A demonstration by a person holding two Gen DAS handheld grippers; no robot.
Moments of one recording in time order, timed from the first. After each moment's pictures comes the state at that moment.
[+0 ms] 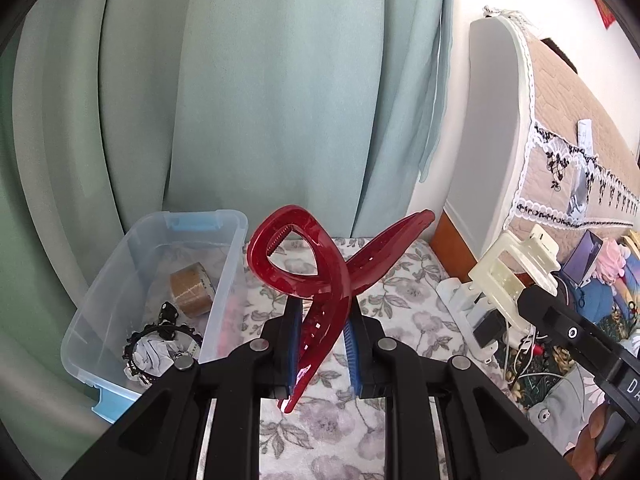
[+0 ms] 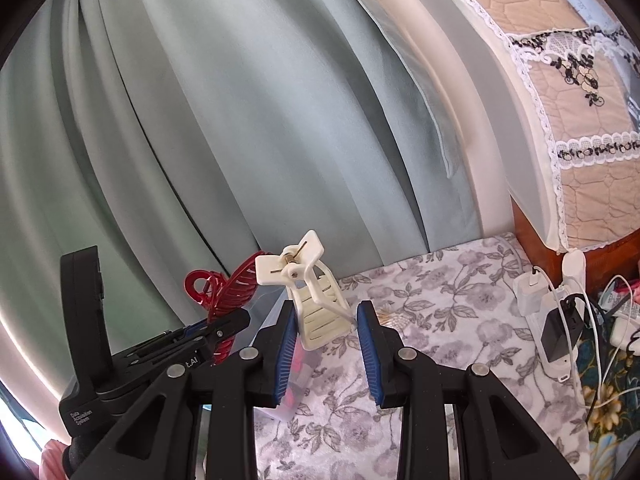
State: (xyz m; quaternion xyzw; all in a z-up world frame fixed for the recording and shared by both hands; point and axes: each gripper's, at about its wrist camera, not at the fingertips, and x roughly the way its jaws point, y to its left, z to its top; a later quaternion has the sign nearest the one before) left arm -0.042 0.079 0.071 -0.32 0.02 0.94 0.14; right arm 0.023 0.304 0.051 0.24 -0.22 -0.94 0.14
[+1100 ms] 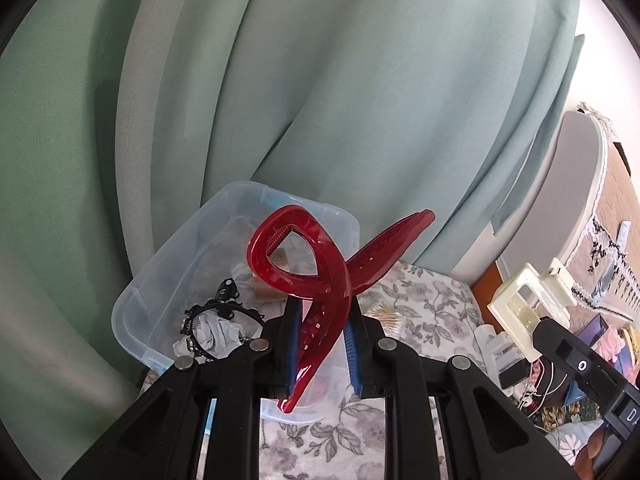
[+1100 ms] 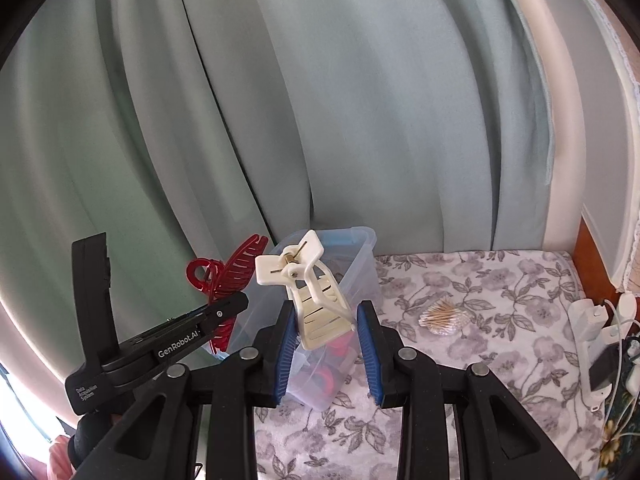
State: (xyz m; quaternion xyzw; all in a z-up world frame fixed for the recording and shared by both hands) left arm -0.073 -0.054 0.044 -0.32 -0.12 0.94 0.07; right arm -0.015 0.187 0.063 0.29 -0.12 -0.93 0.21
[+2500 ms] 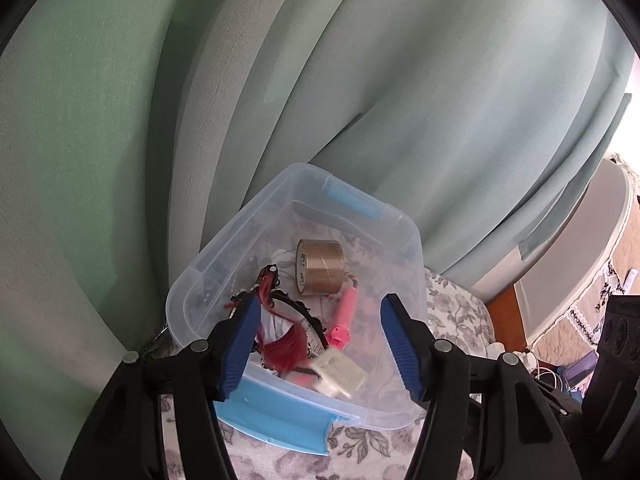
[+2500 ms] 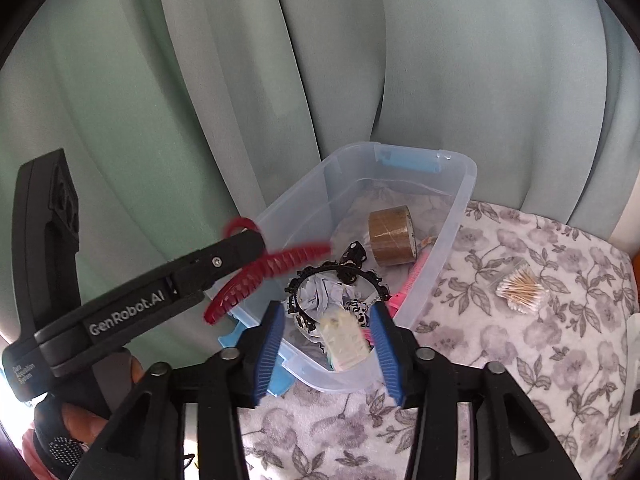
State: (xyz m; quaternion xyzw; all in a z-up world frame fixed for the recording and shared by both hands) left arm -0.079 -0.122 0.020 -0.34 -0.19 0.92 0.05; right arm -0.066 0.064 0.000 0.39 -0.03 -0.88 0.27
